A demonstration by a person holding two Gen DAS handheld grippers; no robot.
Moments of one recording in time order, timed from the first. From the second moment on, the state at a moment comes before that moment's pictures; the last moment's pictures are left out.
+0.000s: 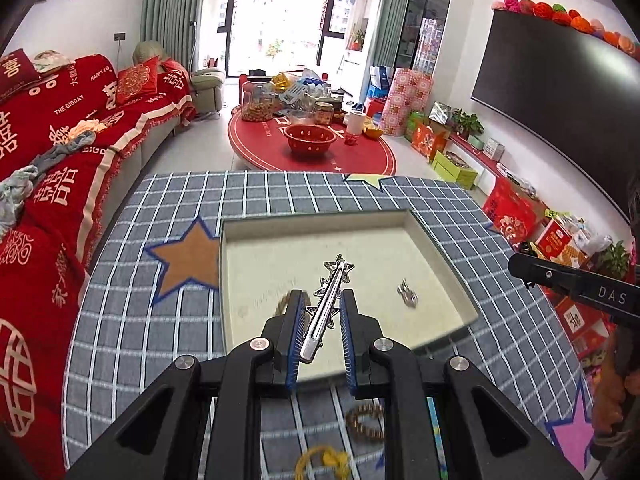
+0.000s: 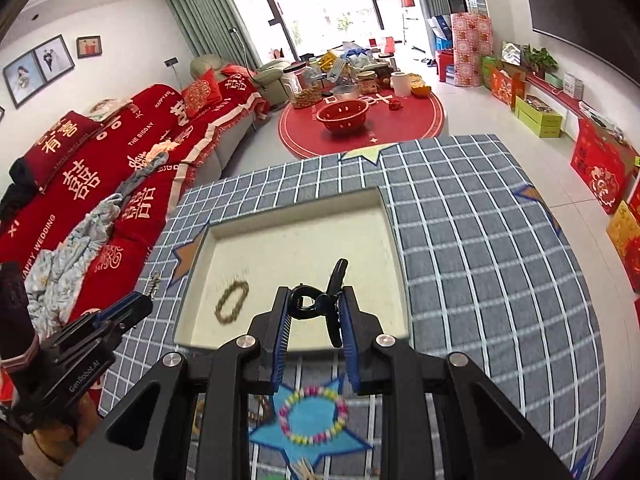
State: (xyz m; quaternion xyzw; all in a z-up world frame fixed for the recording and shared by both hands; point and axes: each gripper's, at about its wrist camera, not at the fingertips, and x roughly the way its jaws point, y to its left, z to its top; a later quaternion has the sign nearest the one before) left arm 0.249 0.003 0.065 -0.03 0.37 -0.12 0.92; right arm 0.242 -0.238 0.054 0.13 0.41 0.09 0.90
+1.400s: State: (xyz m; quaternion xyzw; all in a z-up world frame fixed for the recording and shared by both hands) left arm 0.369 -0.036 -0.035 0.05 0.45 -0.04 0.89; right arm 0.368 -0.210 -0.061 0.09 0.50 0.07 0.86
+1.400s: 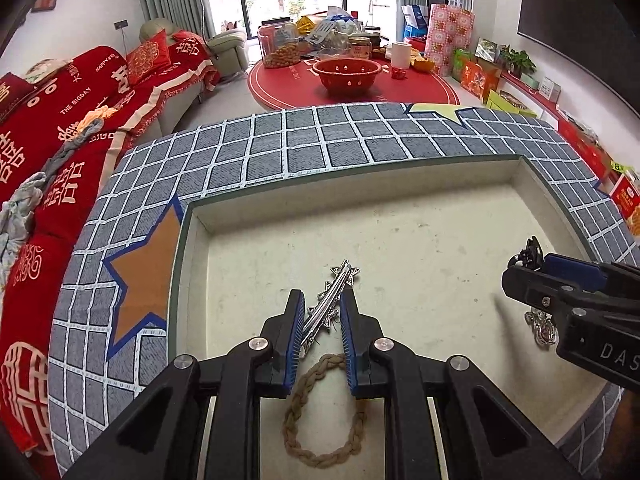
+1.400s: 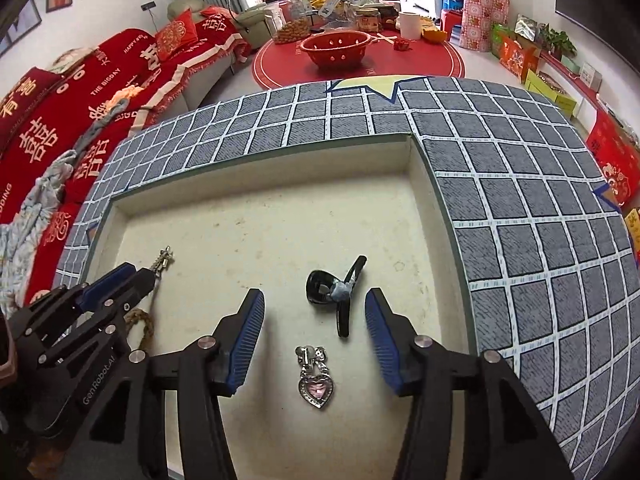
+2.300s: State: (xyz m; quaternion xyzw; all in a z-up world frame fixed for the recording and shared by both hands) left arm 0.253 0.008 0.031 -0.04 0.41 -0.08 0.91; right arm 0.234 -0.244 0.018 0.16 0.40 0.08 0.90
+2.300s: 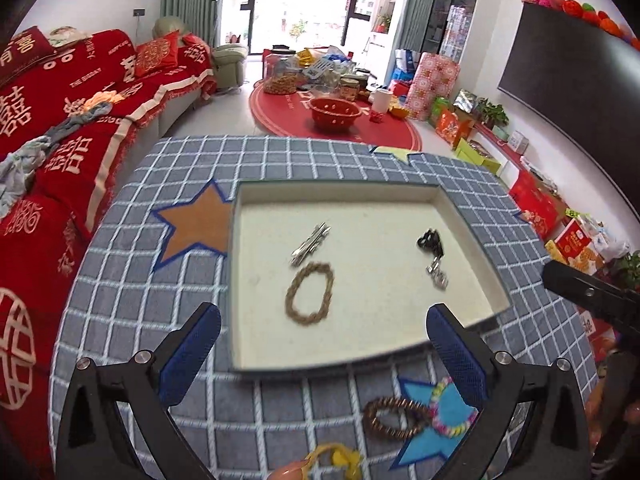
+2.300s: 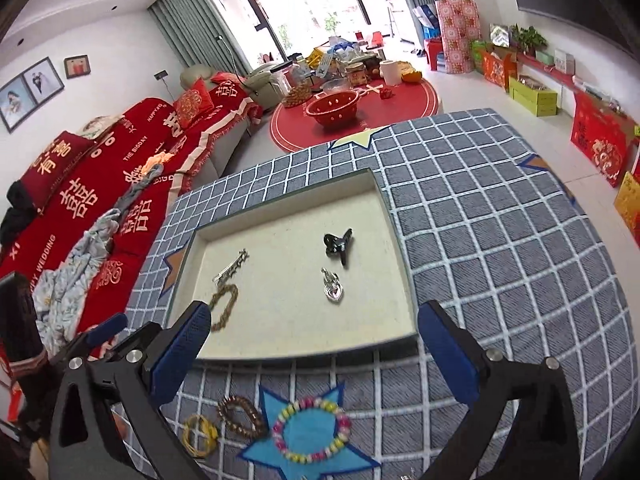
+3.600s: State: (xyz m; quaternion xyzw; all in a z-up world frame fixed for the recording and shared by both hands) left arm 0.136 0.022 -0.043 0.03 0.47 -0.07 0.88; right arm 0.086 -0.268 -0.059 0.13 0.50 -0.01 0.86
